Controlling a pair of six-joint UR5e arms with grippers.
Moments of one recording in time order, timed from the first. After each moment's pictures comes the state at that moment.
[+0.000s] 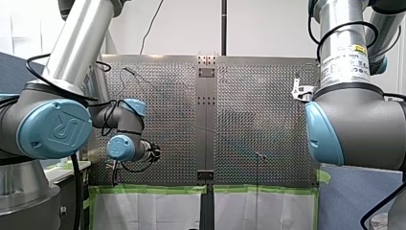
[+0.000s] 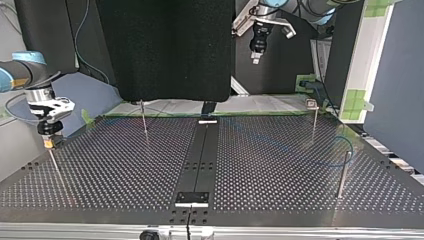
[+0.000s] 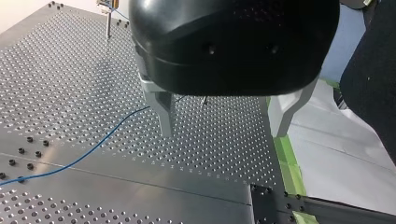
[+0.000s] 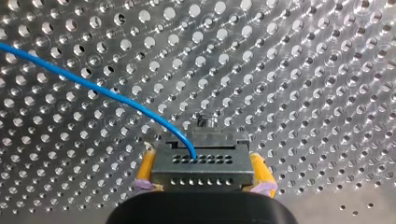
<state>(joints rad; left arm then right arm) -0.39 -1.94 -2.49 -2.08 -1.78 -1.70 1.51 -1.06 1.44 -0.37 1.13 1.69</state>
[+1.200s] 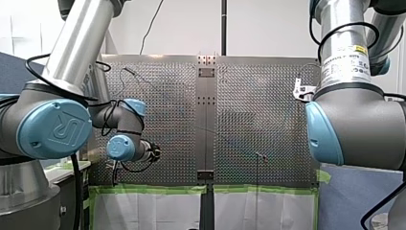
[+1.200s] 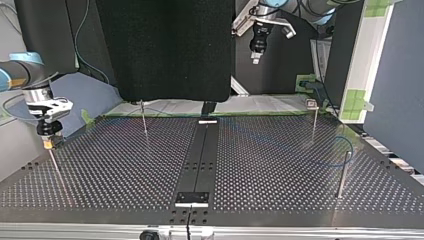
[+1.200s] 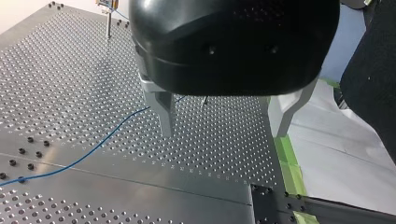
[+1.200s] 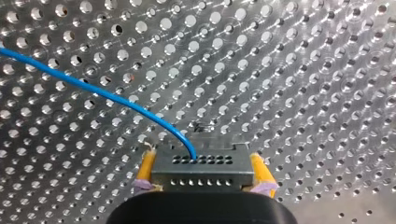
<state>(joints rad) -0.39 -1.94 -2.49 -2.08 -1.78 -1.70 1.50 -1.05 1.43 -0.40 1.08 1.71</state>
